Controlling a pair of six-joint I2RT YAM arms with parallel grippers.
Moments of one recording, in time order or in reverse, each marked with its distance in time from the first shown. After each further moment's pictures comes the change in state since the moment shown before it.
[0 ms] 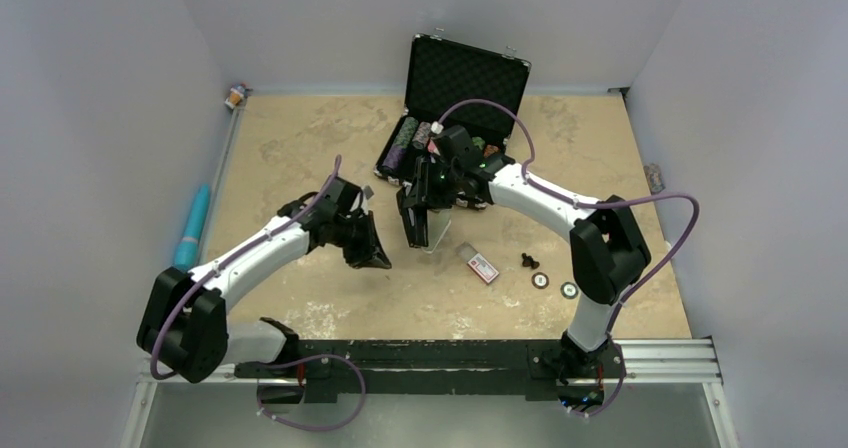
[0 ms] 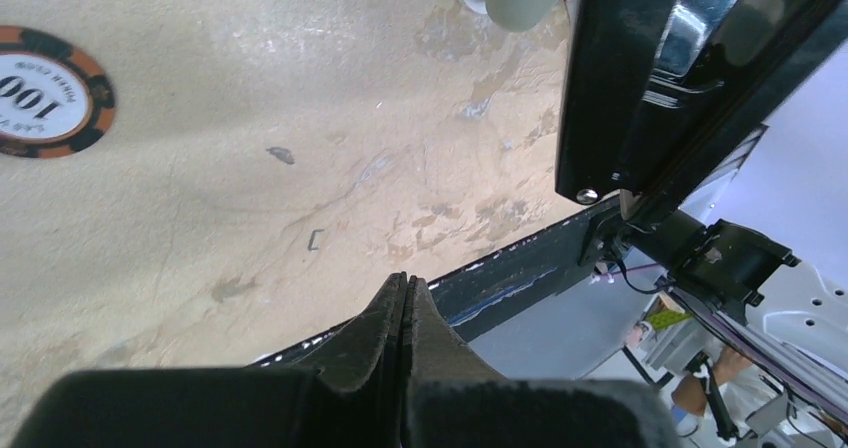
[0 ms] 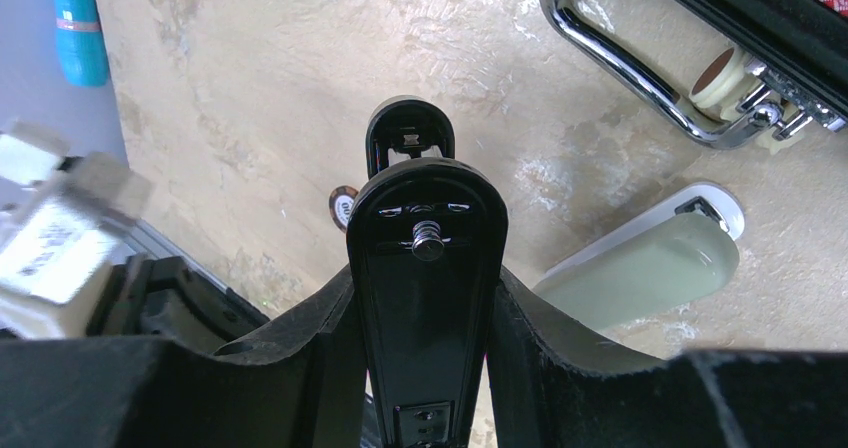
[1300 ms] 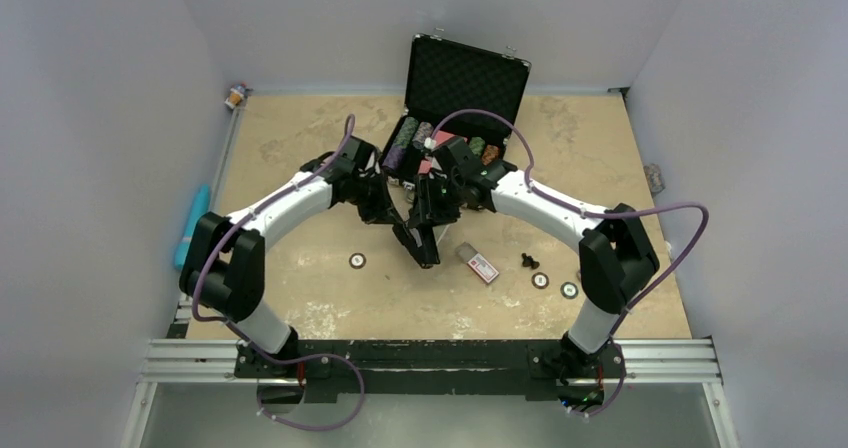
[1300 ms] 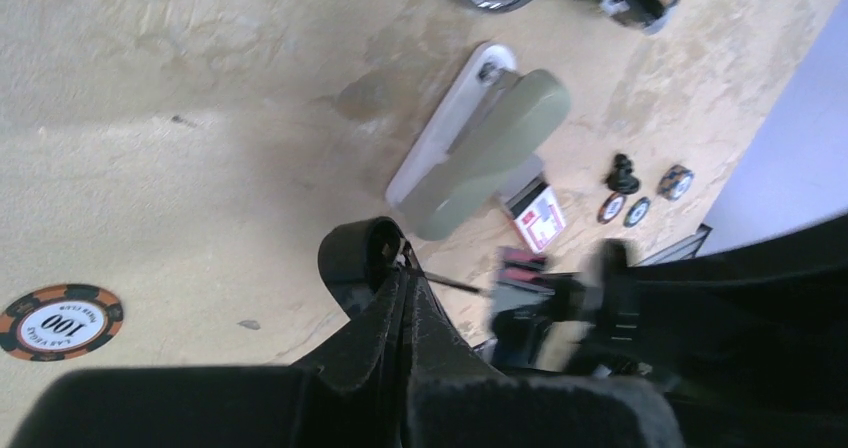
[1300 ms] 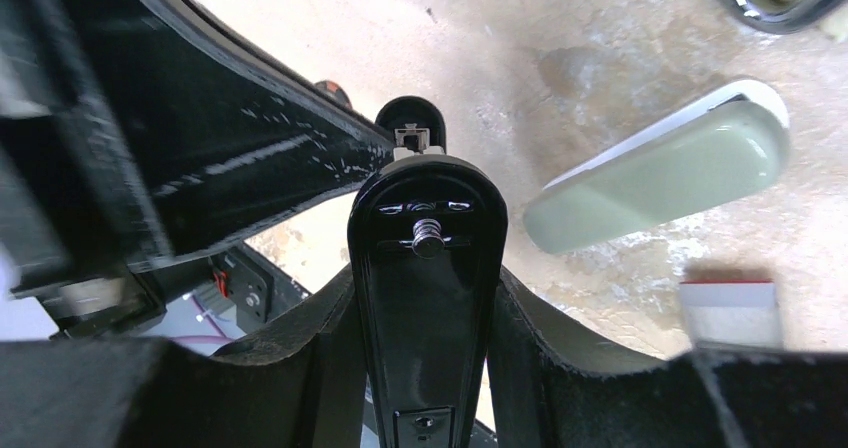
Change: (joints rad) left arm 0.056 0.325 0.360 0.014 -0.062 -0.002; right arm 0.045 -0.063 -0.068 -0.085 -0.078 -0.084
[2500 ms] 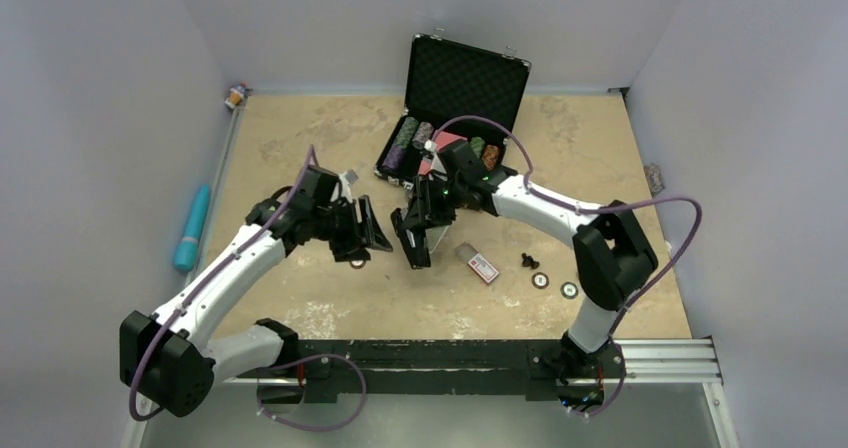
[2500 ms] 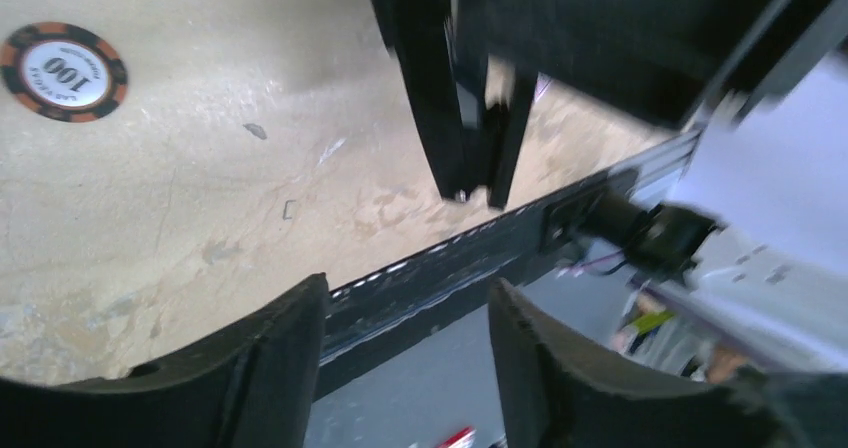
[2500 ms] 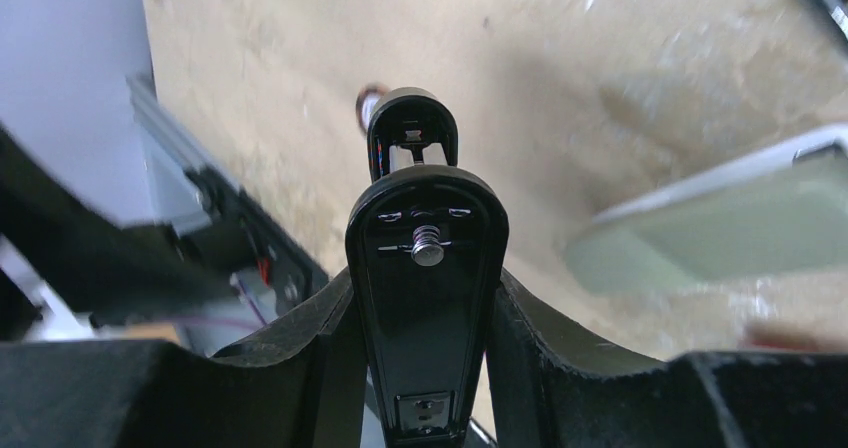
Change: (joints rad) left arm -0.051 -0.483 -0.271 -0.172 0.055 0.014; right arm -0.034 0.060 -0.022 0.148 -0.101 0.068
